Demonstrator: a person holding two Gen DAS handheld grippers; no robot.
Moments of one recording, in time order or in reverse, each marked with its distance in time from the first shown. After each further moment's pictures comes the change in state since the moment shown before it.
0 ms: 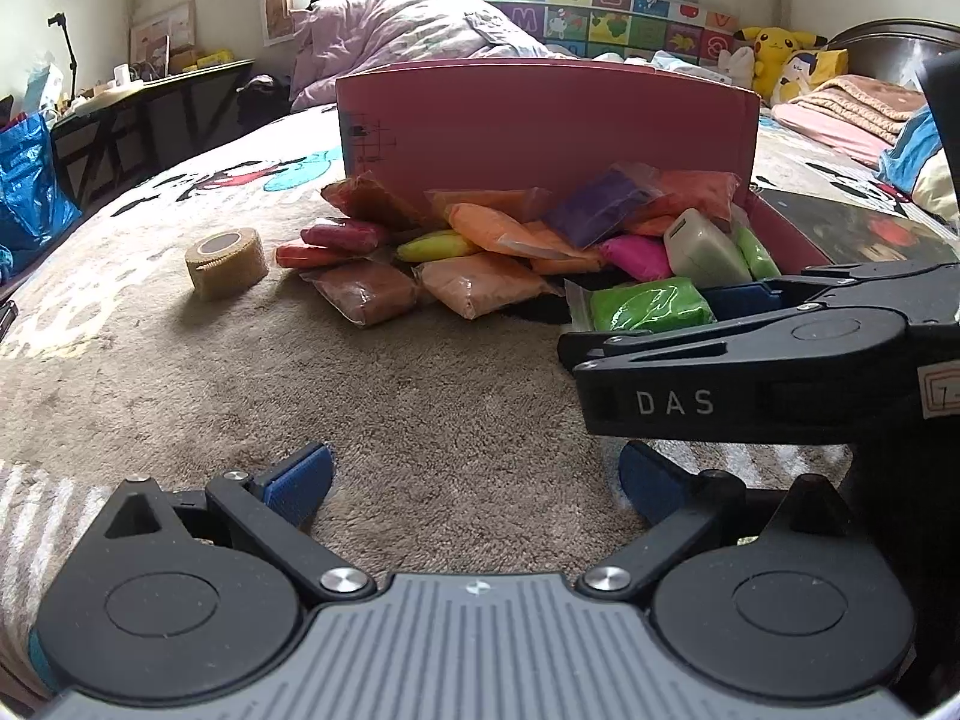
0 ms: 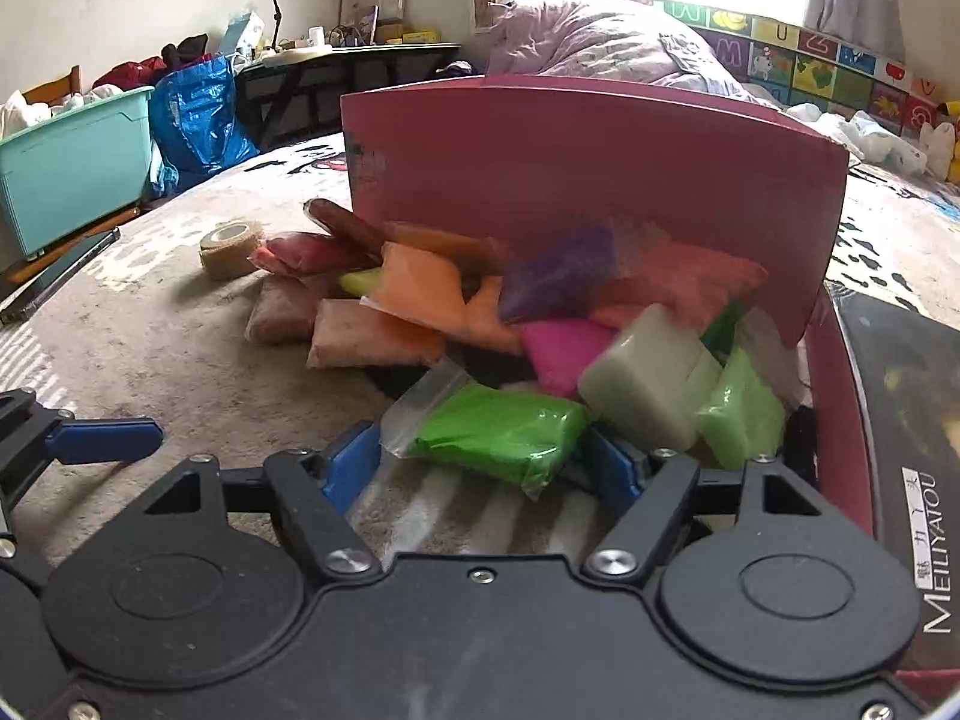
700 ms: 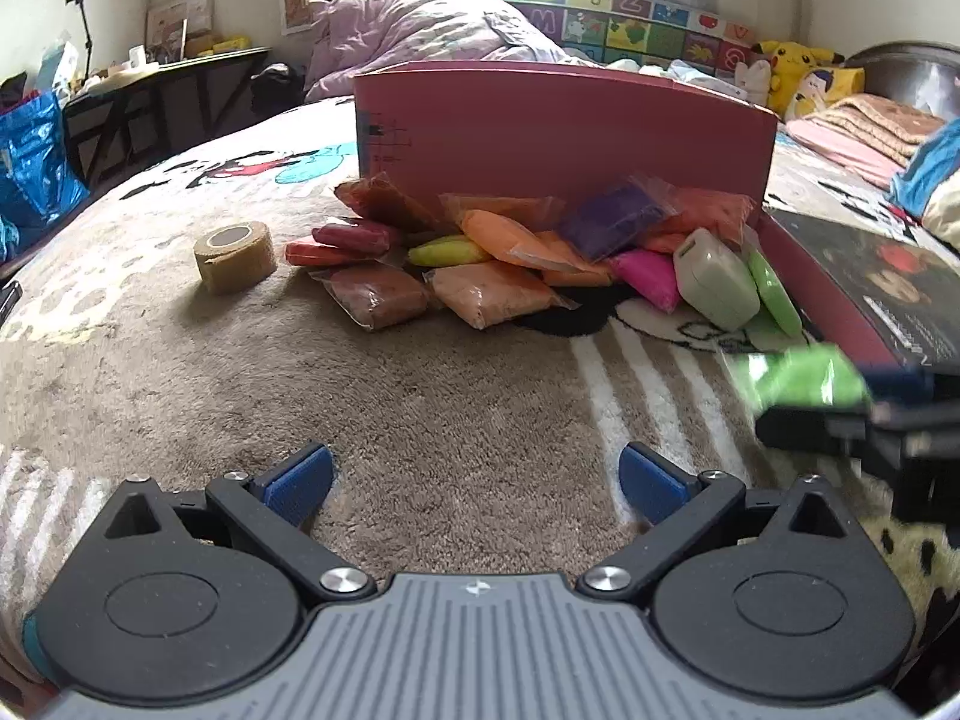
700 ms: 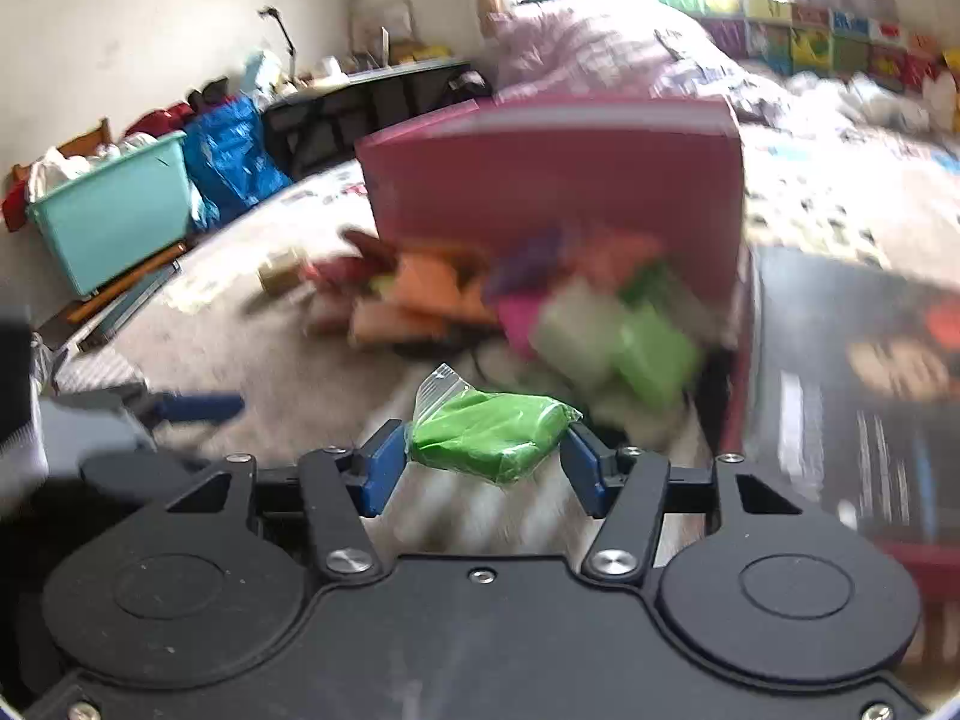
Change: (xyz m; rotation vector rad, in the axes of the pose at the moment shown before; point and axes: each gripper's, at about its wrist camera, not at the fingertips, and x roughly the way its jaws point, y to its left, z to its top) left arm 0.000 0.005 0.006 -0.064 0.004 0.000; right arm -0.070 -0.038 -0.026 0.114 0.022 0.098
